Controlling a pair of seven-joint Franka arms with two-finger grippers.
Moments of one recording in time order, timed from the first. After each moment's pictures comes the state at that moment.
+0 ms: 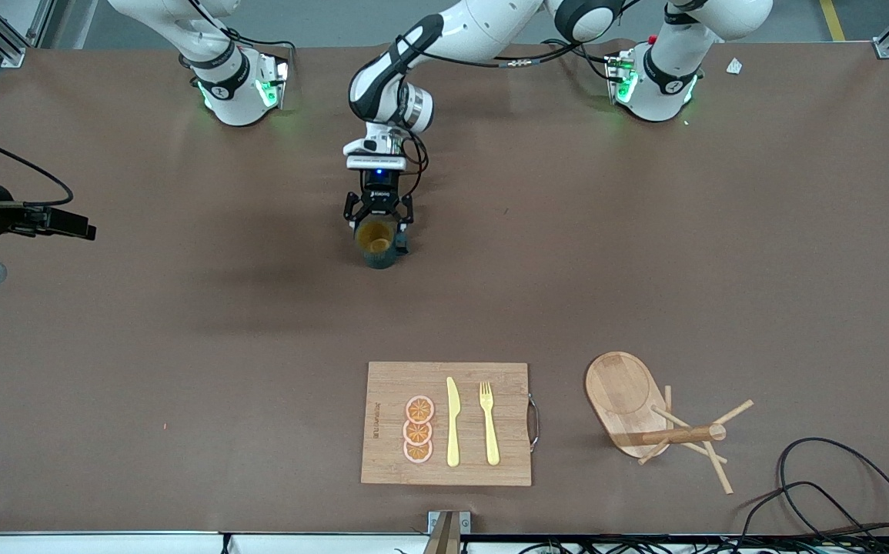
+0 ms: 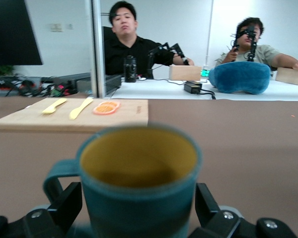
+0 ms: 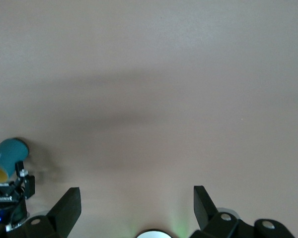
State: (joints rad) left arm -1.30 1.08 -0.10 -1.40 1.72 1.83 -2.50; right arm -0.02 0.16 -0.07 -1.53 0.03 1.47 0.00
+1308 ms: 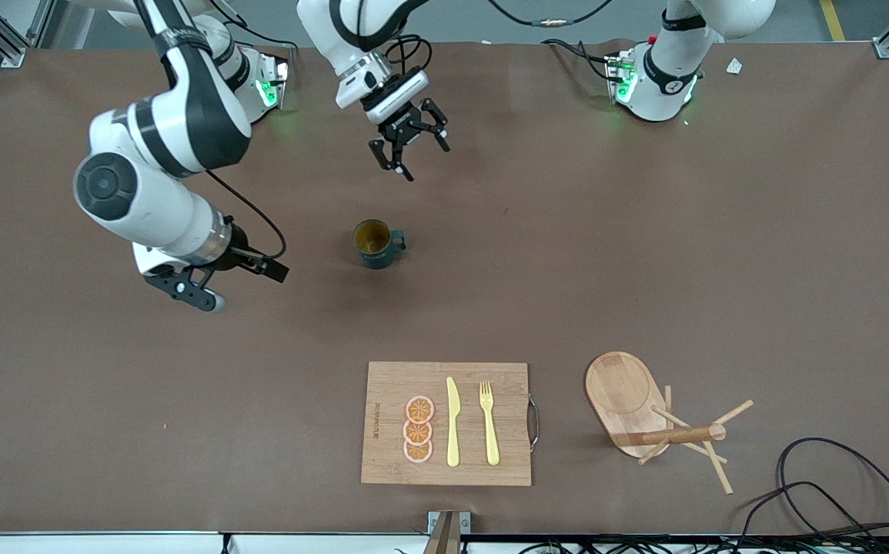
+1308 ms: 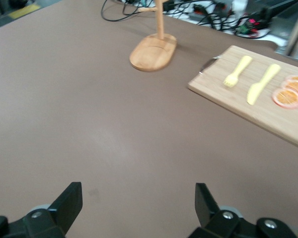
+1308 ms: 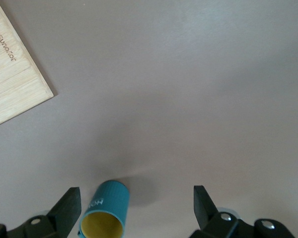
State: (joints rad) left arm -1.12 0.63 -0.19 -1.31 0.74 1.45 -2.09; right arm 0.37 0.22 -0.05 -1.82 0.14 1.96 0.72
